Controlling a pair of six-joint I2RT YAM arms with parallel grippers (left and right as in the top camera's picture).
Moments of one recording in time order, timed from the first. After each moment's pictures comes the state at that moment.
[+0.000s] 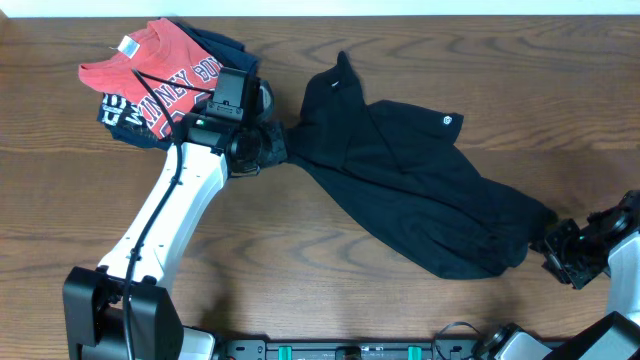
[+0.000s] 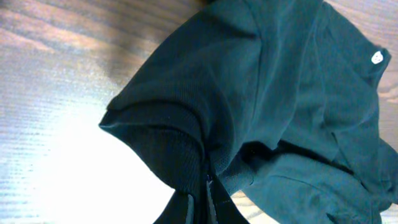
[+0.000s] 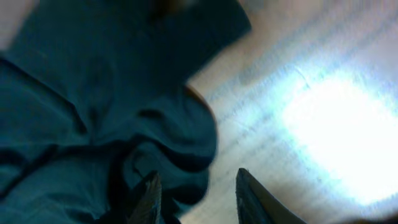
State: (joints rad) left arm -0.25 1.59 1.26 -0.81 0.25 -0.48; right arm -0.69 1.34 0.78 -0.96 -0.24 0.32
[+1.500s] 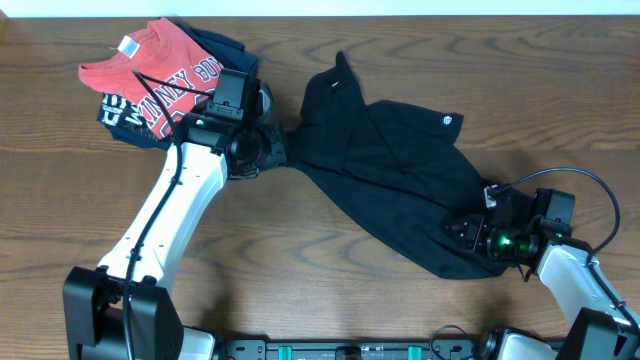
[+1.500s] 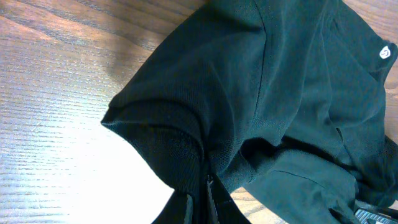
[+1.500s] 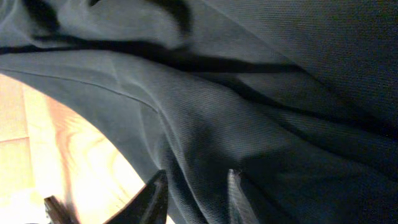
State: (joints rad) left arm -0.25 1.59 1.26 -0.83 0.25 -0.48; right arm -0.30 1.34 0.44 -0.40 -0.78 0.07
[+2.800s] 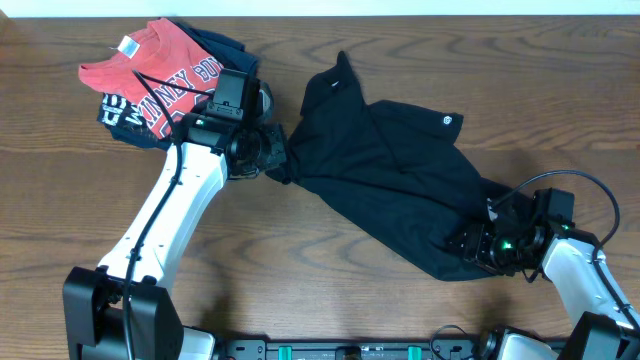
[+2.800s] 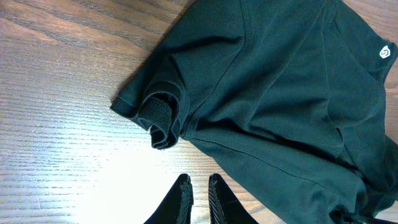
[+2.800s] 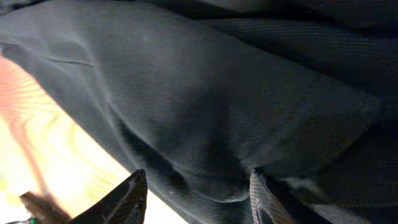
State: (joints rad) left arm -0.25 1.59 1.26 -0.83 0.25 -0.48; right arm -0.30 1.33 0.51 -0.68 -0.60 0.04
